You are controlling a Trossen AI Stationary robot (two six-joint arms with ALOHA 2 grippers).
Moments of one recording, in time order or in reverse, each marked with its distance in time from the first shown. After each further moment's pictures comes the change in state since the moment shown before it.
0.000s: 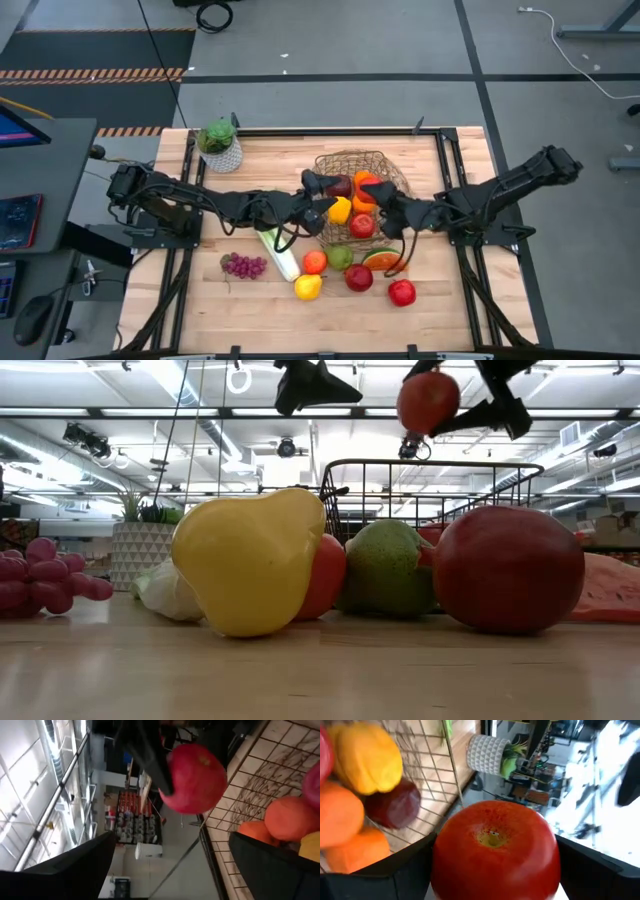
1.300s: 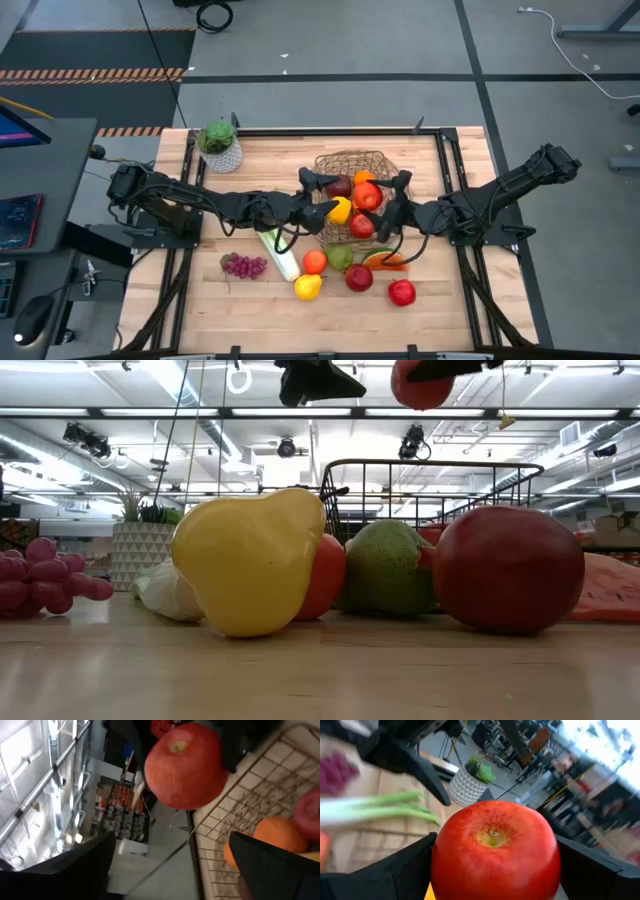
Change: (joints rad) left arm -0.006 0.000 0.000 0.001 -0.002 -0.181; right arm 0.056 0.002 0.000 0.185 0.037 1.039
